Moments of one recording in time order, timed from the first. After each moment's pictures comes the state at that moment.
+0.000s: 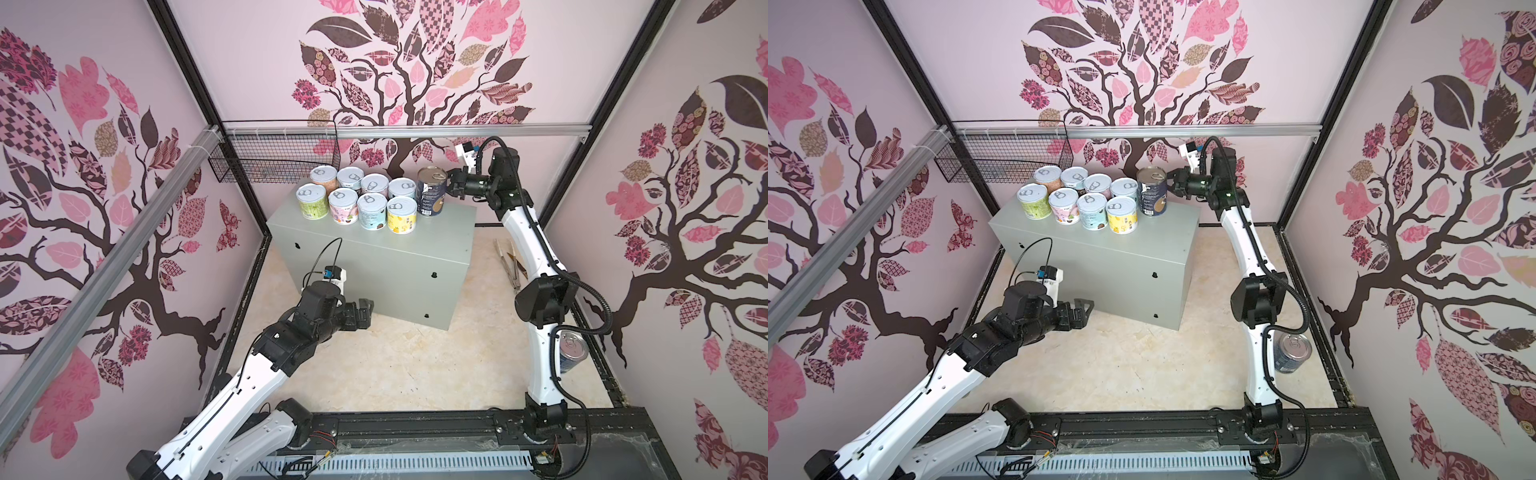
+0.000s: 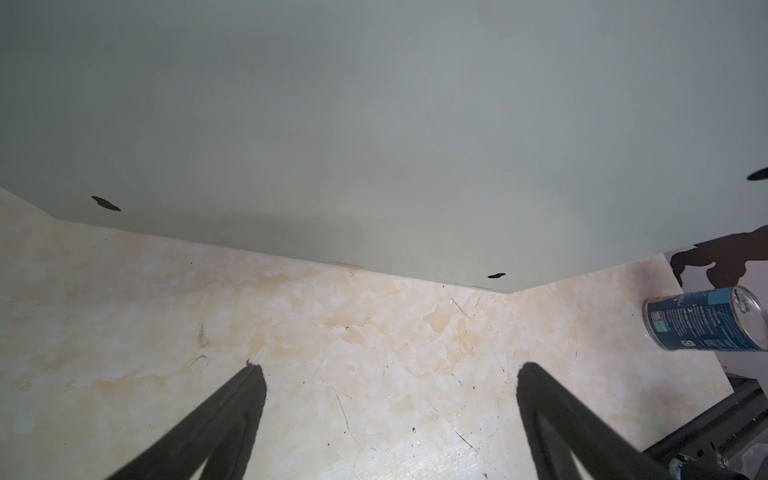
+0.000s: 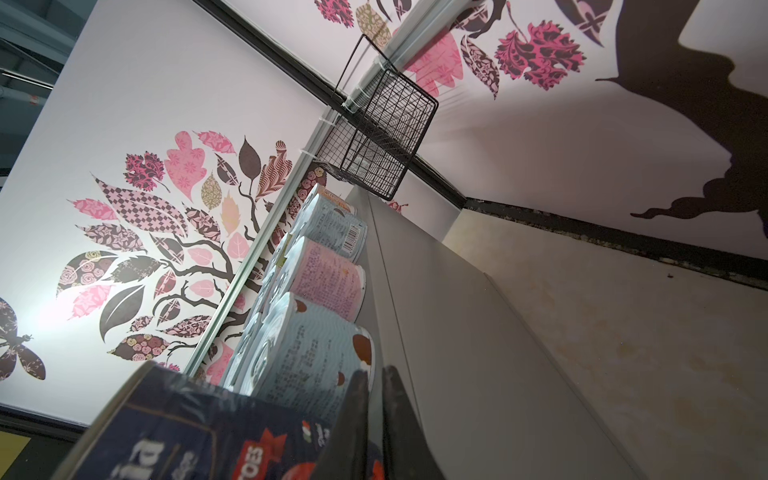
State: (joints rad) left arm -0.59 0.89 0.92 -0.67 -0.10 -0.46; right arm 0.17 2.28 2.49 -0.33 -1.07 0.78
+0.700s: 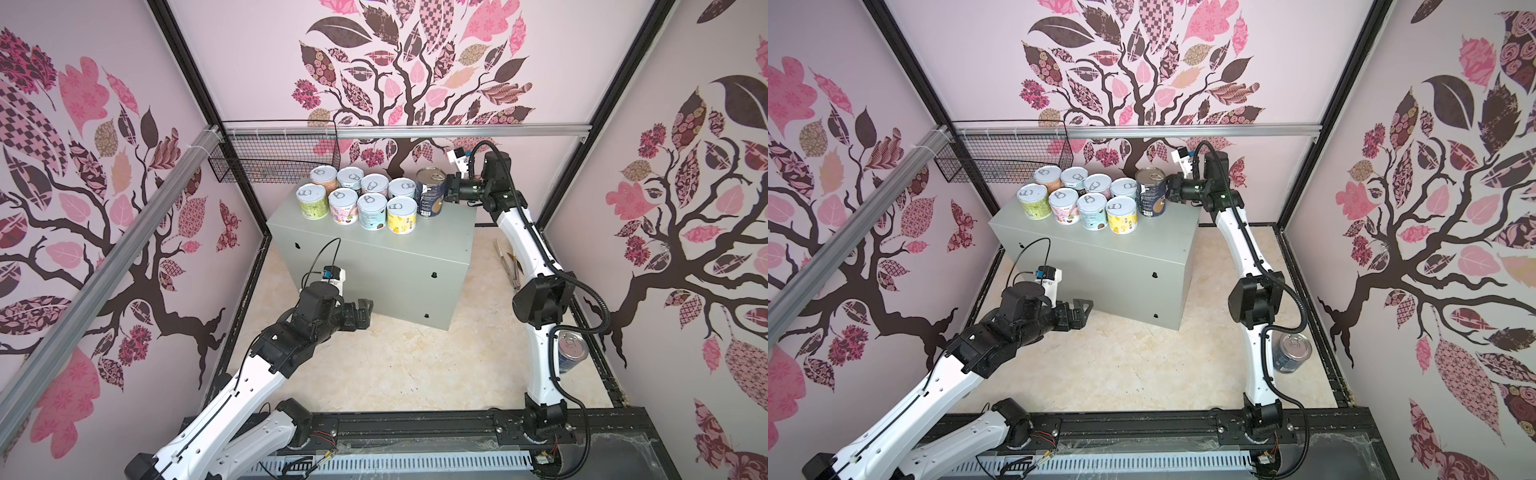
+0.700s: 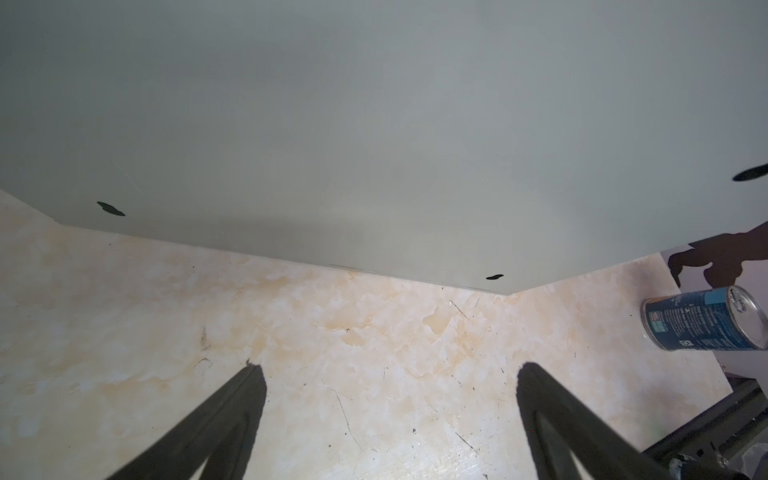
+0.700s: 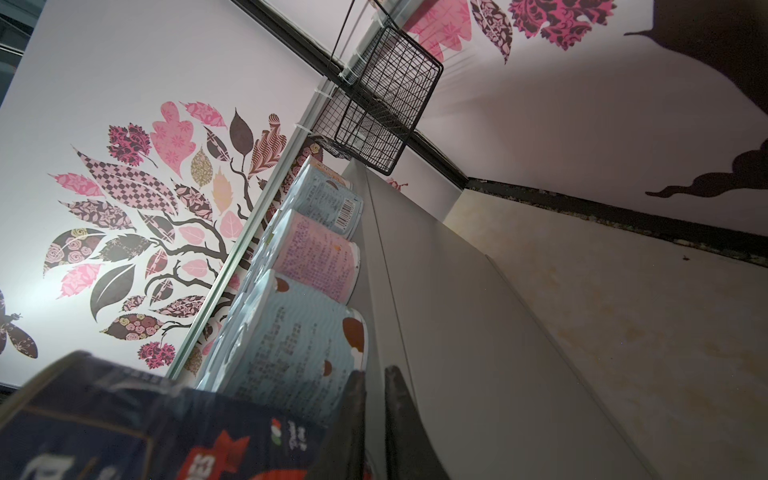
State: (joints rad) left arm -0.59 0.88 0.92 -0.67 -0.10 -0.45; right arm 0.20 2.28 2.47 -0.39 -1.08 0.69
